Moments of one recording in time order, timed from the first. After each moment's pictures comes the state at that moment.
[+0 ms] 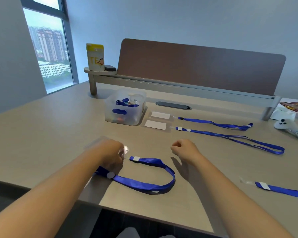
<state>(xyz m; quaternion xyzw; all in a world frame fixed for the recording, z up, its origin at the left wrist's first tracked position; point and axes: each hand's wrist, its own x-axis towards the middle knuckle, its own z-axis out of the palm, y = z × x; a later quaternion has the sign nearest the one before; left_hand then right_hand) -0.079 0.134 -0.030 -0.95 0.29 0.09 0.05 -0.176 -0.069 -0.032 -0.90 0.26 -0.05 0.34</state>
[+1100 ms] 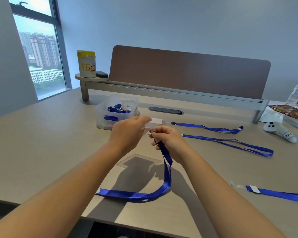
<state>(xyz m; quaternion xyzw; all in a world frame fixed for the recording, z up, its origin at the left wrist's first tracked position) -0.115 0.076 0.023 -0.86 0.39 -0.25 -0.23 -0.178 -0.043 0.020 -0.75 0.13 -0.10 0.65</state>
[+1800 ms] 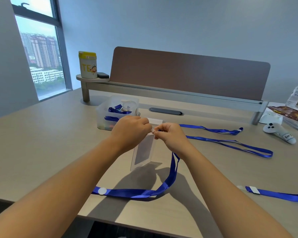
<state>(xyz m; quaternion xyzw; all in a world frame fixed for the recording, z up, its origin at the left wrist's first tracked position) -0.105 0.083 0.033 -0.77 0.53 -0.35 -0.02 -0.178 -0.037 0.032 -0.86 0.11 -0.17 0.46</state>
